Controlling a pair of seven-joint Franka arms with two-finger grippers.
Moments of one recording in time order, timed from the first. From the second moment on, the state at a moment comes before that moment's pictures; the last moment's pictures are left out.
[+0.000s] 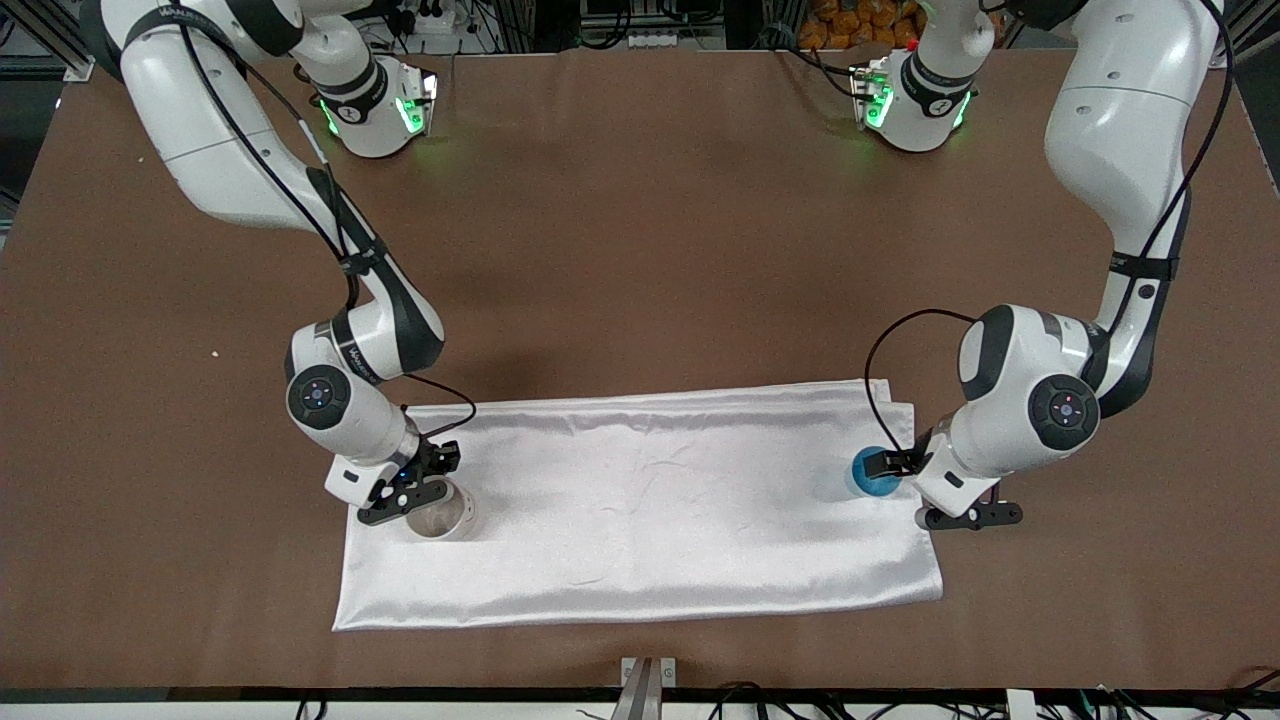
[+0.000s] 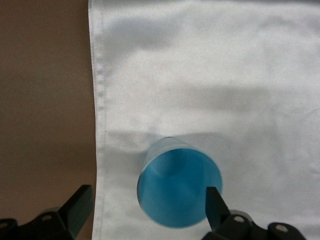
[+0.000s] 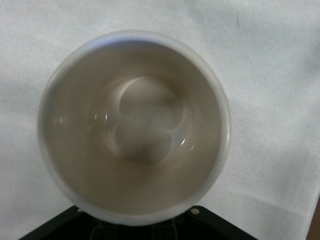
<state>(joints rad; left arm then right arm) -0.02 0.69 -0.24 -1.49 0.08 2.19 -0.31 0.10 0.76 0.19 -1.58 -0.18 2.43 0.03</state>
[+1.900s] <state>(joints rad) -0.02 0.74 -0.24 -1.49 0.08 2.21 -0.31 0.16 0.29 0.57 -2.15 -0.08 2.46 0.57</state>
